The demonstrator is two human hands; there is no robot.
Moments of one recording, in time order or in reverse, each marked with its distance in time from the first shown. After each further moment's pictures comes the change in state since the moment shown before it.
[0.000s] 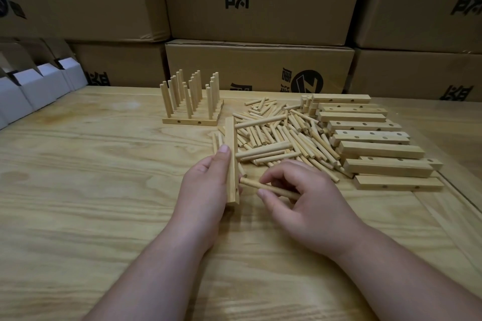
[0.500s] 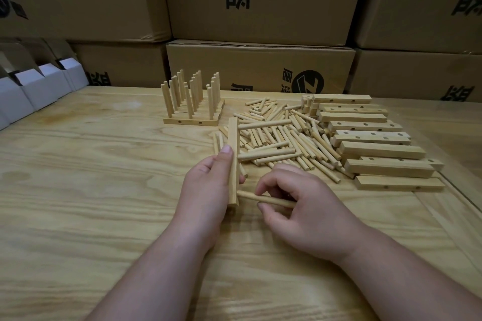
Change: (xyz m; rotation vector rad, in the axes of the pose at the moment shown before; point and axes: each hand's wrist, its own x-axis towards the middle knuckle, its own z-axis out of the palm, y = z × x) left_hand 0.001 -0.003 0.001 0.015 0.023 0.000; right_hand 0.000 -0.003 0.000 0.054 -0.112 -0.050
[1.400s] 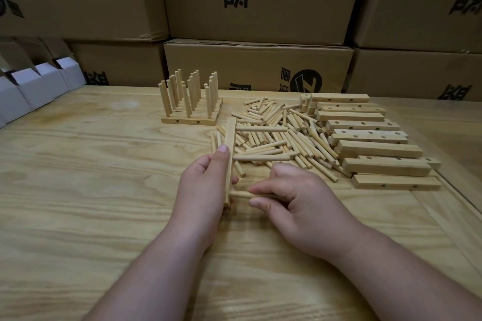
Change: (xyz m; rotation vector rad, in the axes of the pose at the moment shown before) left_hand 0.001 -0.001 0.000 0.007 0.043 0.019; right_hand 0.000 -0.003 -0.001 -0.104 0.022 -0.016
